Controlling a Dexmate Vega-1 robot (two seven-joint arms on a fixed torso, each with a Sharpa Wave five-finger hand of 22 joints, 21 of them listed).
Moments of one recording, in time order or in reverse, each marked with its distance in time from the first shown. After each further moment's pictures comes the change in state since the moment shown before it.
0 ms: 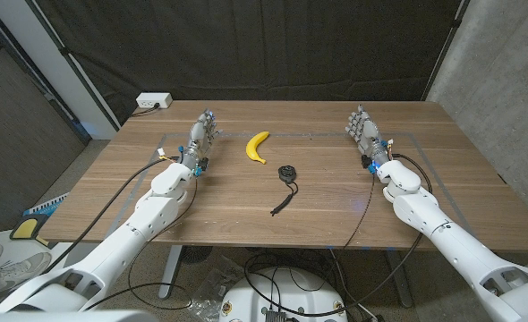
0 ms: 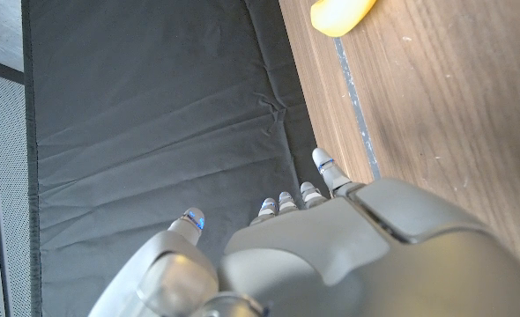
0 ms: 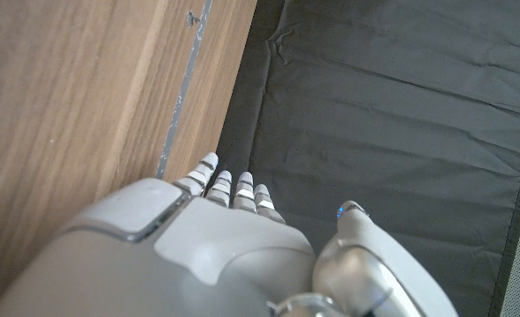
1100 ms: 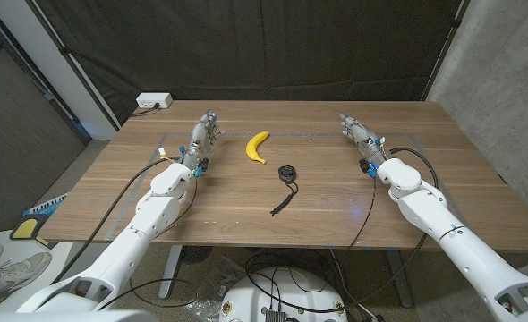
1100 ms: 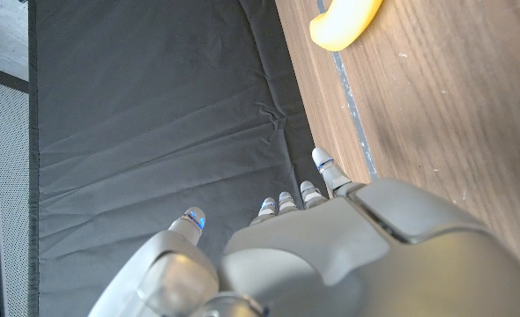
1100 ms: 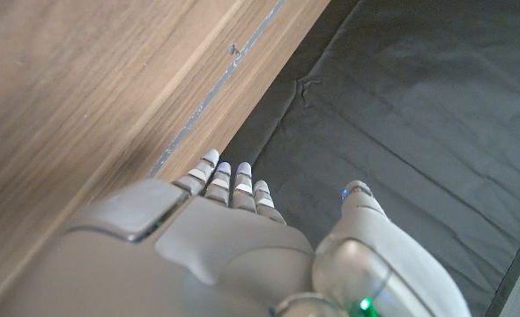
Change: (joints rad) left arm 0.039 -0.106 -0.149 -0.020 0.117 0.069 -0.098; left_hand 0.000 0.000 0.000 0.000 0.004 0.000 0.000 0.004 0.000 0.000 0.000 0.000 0.004 0.000 0.000 0.000 -0.003 0.000 0.000 0.000 0.000; right arm -0.089 -0.041 0.054 -0.238 -0.405 -0.230 -0.044; right_hand 0.110 -0.011 0.023 -0.094 -0.005 -0.042 -0.010 -0.016 0.009 0.019 0.020 0.003 0.012 0.050 0.029 0.002 0.005 0.009 0.023 -0.020 0.009
